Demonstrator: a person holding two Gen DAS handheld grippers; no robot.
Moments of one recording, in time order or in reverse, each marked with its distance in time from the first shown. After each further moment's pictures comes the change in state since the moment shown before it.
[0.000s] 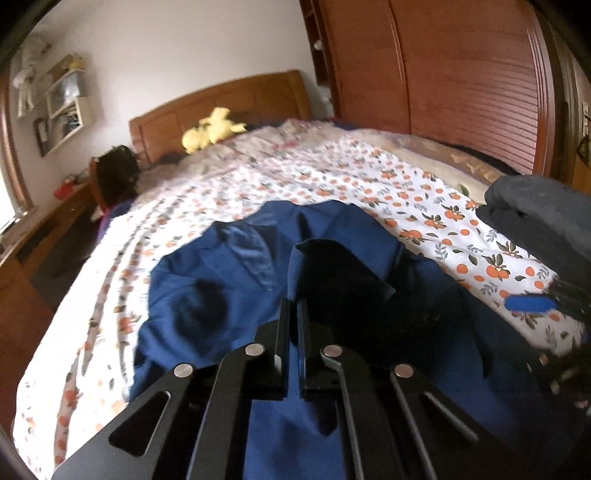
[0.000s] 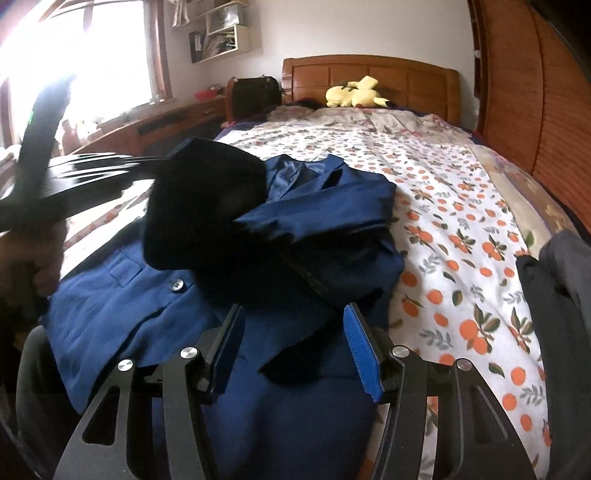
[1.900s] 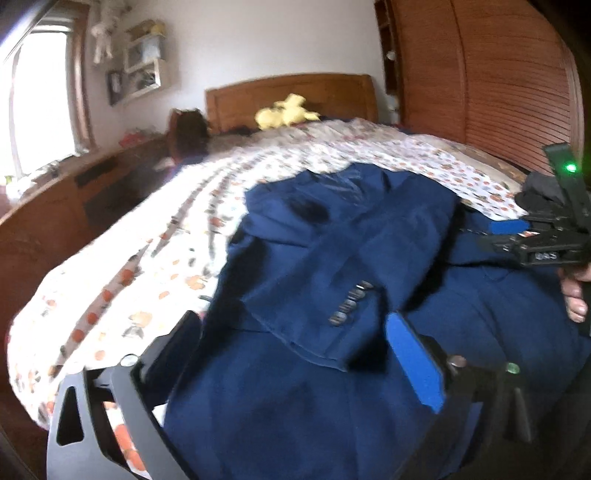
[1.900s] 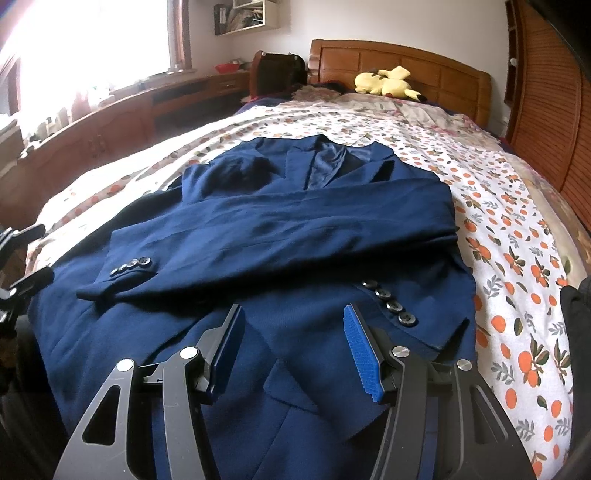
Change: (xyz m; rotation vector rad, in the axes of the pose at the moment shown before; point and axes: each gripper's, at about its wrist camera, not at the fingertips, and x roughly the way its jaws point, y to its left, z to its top) left arm -0.085 0.081 -0.161 -0.199 -0.003 0.173; right arm 0.059 0.063 0.014 -0.087 0.071 0.017
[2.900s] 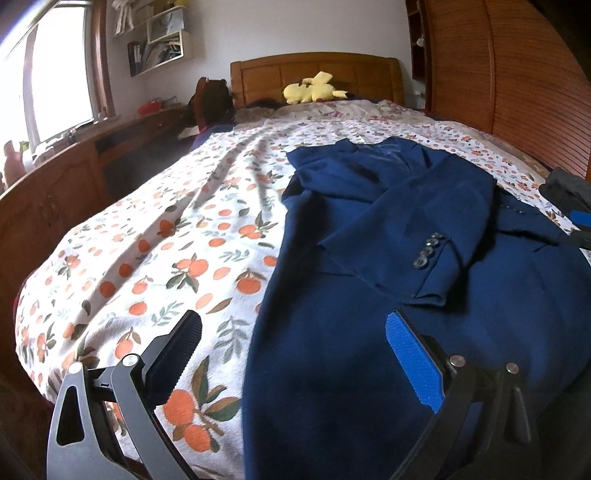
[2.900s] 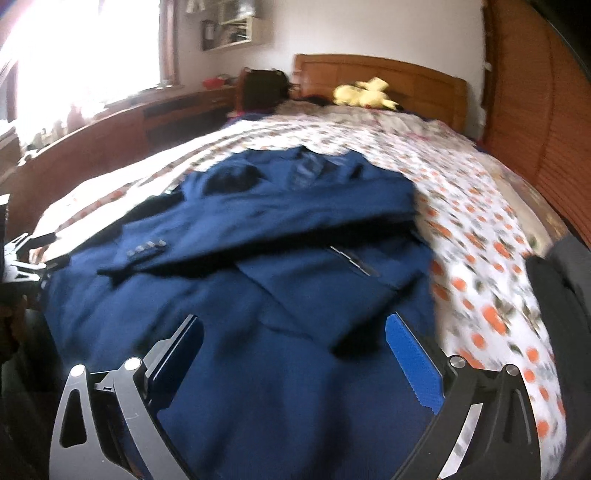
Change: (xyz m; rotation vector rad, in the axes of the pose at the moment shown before) left arm 0.004 0.073 -0.040 -0.067 0.107 0.033; right arm -0.061 -0.017 -0.046 0.053 -0.042 -0.076
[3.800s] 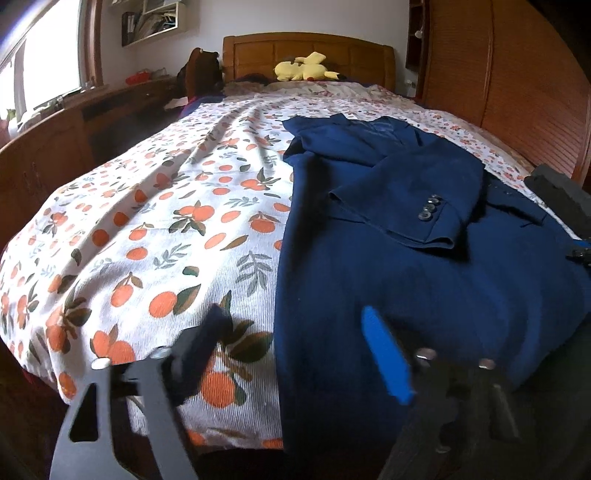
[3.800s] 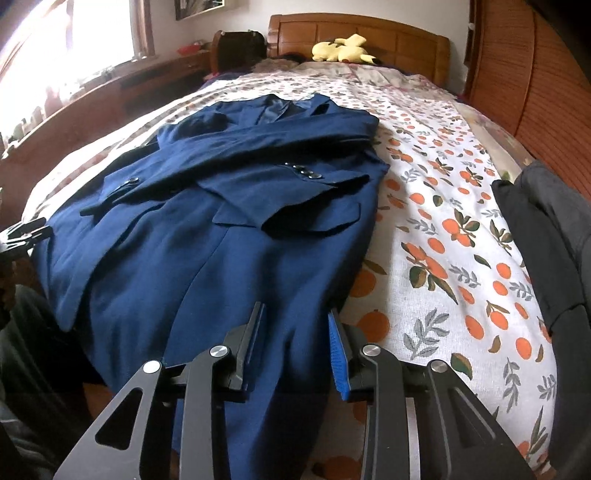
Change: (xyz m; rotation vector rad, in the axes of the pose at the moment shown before) left arm -0.002 0.034 -0.033 -0.044 0.085 -0.121; right arm -0.019 -0.029 -0.047 0.036 0.166 -0.027
